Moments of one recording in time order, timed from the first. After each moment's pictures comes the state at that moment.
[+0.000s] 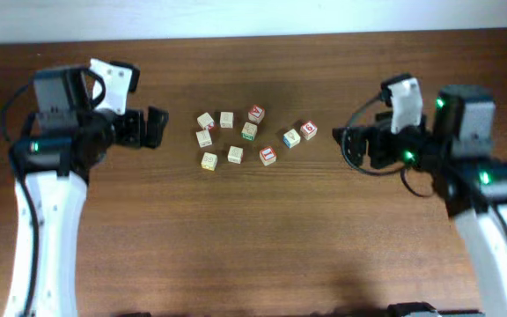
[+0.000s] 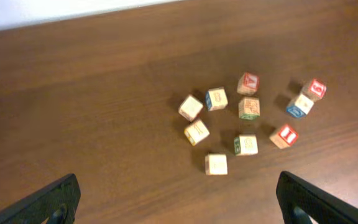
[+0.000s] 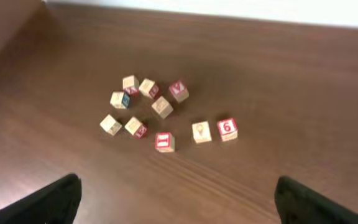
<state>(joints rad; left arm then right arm) 0.07 1.44 1.44 -0.84 0.33 0.21 0.03 1.23 1.26 -0.80 -0.50 -0.06</state>
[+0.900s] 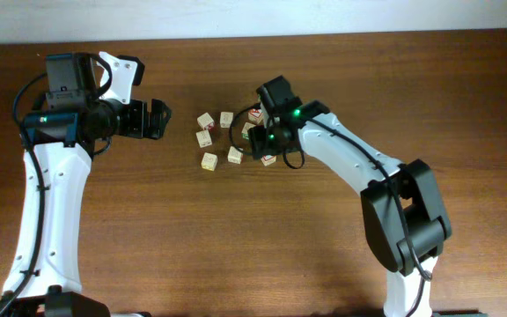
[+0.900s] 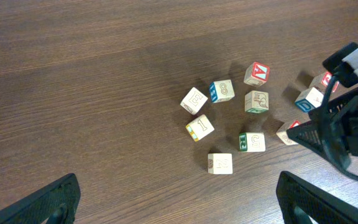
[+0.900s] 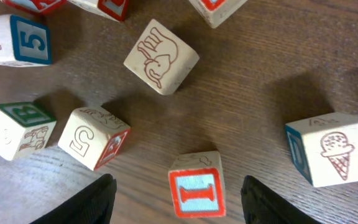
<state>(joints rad) 0.07 1.56 1.49 -0.86 0.33 0.21 0.50 2.07 1.55 -0.67 -0.11 0.29</state>
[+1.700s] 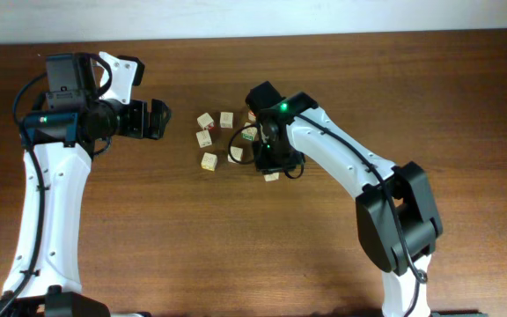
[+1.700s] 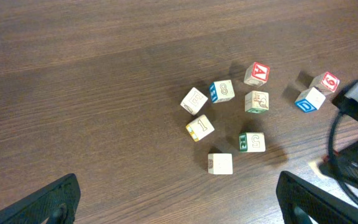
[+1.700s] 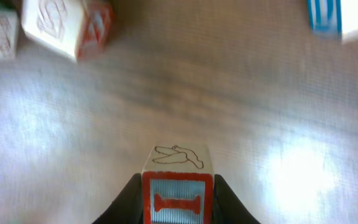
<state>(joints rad) 0.07 1.56 1.49 -0.86 0.33 0.21 0.54 2.09 1.69 -1.10 -0.13 0.37</state>
